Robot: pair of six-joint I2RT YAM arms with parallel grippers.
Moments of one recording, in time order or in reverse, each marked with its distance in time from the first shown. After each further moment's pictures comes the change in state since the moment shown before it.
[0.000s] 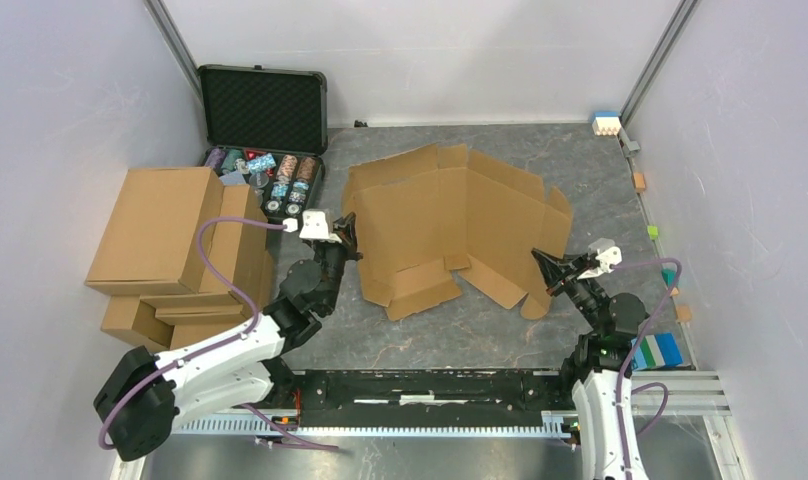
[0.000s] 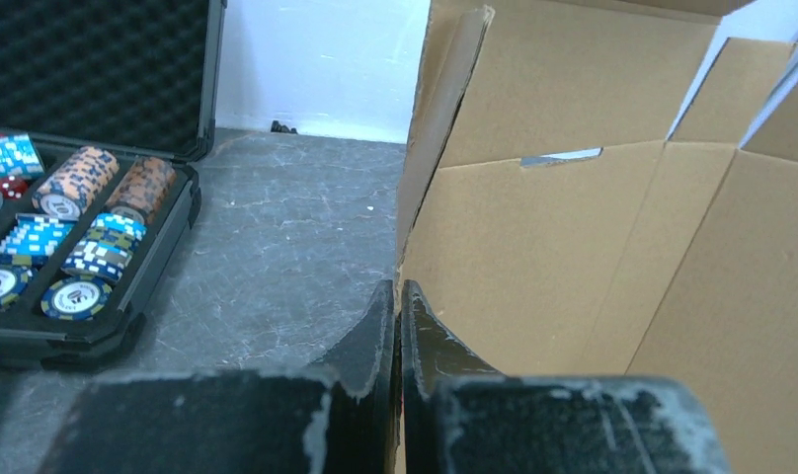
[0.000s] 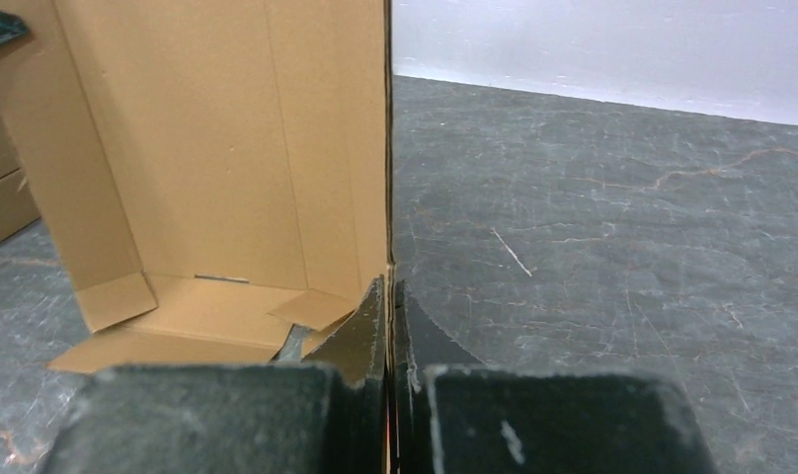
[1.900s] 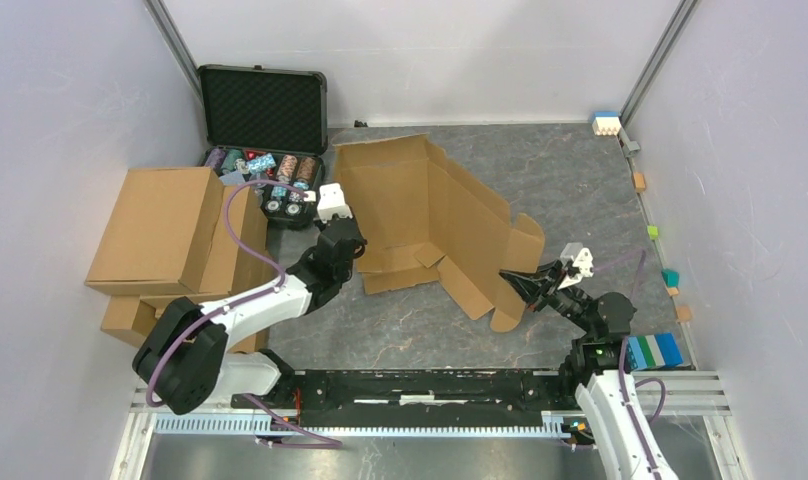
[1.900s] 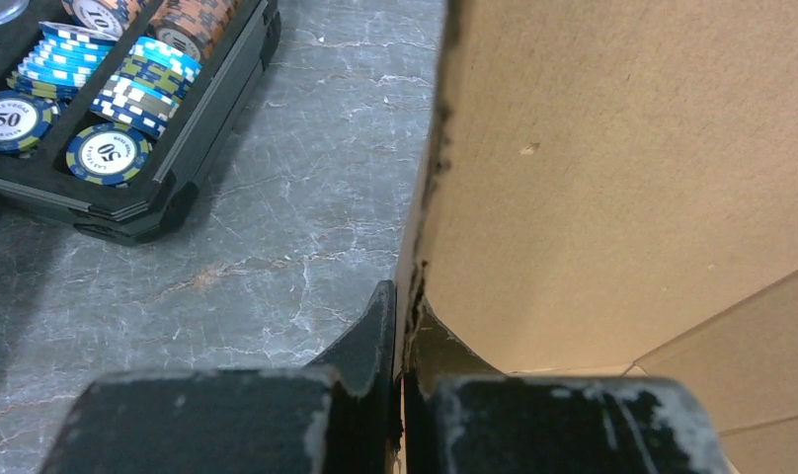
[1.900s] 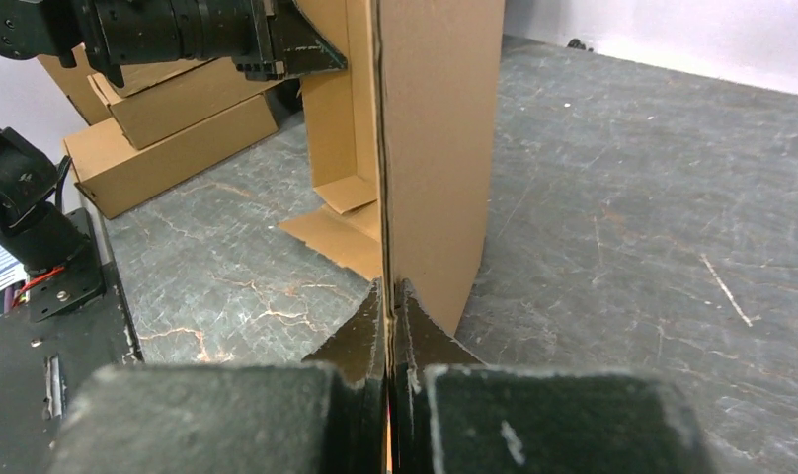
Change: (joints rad) left arm 0.171 0.352 0.211 -0.351 -0.031 -0.272; right arm 0.216 -0.021 -0.003 0.016 -0.150 0.079
